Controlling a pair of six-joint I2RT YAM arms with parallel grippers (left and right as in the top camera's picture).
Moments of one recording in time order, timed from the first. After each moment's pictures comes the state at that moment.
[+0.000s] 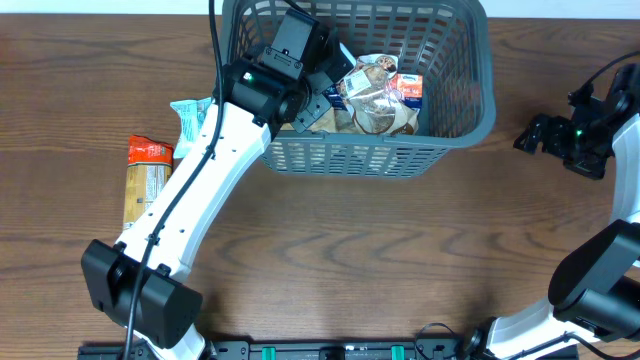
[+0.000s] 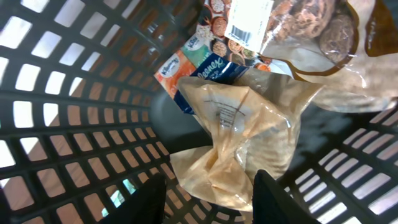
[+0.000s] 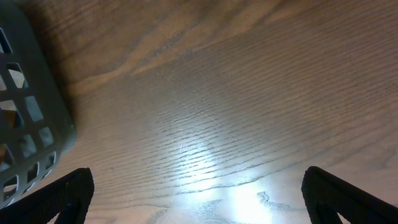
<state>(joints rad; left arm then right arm) -0.51 1.80 1.82 -0.98 -0.12 0.43 -0.45 1.79 1.55 -1.13 -0.19 -0.05</state>
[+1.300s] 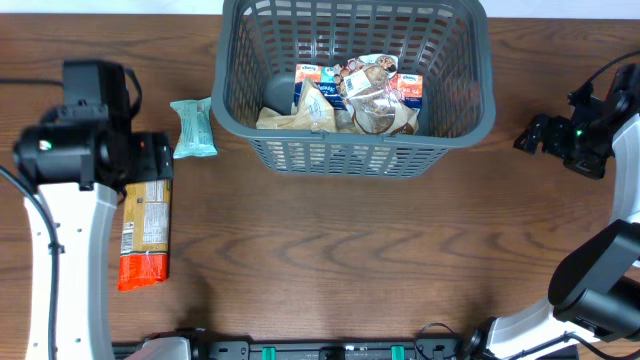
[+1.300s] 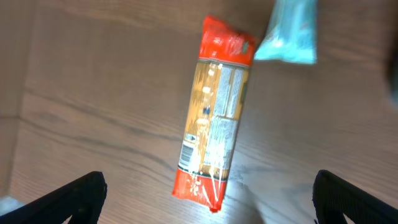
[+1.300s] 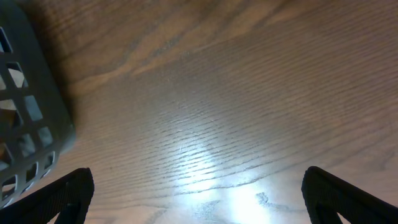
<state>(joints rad) 0.07 1.37 1.48 -1.31 -0.27 -0.07 -0.45 1.79 1.55 -1.13 -0.19 -0.06</state>
